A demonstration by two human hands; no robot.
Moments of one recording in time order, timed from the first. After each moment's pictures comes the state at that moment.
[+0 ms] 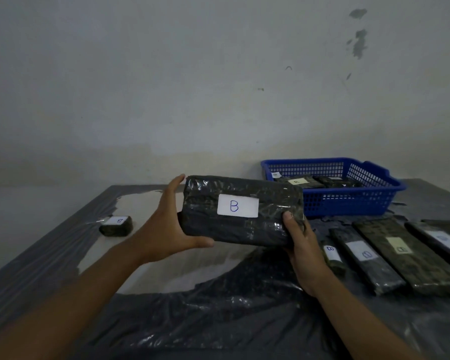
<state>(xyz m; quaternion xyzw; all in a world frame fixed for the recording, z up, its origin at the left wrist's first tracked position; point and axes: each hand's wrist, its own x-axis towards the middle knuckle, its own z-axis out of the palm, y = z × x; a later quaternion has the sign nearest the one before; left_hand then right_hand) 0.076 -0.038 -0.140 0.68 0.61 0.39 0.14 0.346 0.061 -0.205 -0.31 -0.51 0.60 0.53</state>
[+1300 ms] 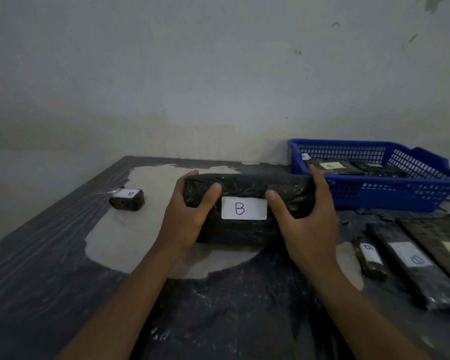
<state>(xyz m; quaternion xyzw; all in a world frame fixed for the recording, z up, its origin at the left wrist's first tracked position) 0.097 -0.019 -0.180 0.47 0.59 0.64 0.18 0.299 0.045 -0.180 -0.41 -0.65 0.28 0.58</state>
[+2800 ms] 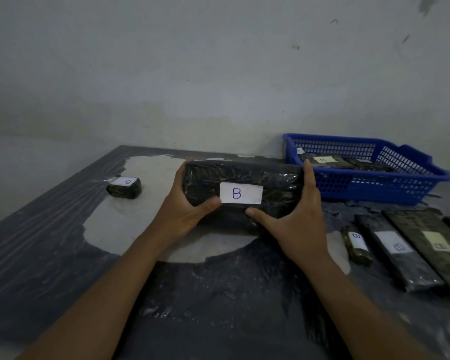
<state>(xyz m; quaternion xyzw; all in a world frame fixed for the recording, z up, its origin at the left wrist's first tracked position) 0.075 -0.018 -0.195 0.55 0.61 0.55 0.16 0.307 0.045 -0.195 -0.41 -0.74 0.22 0.49</state>
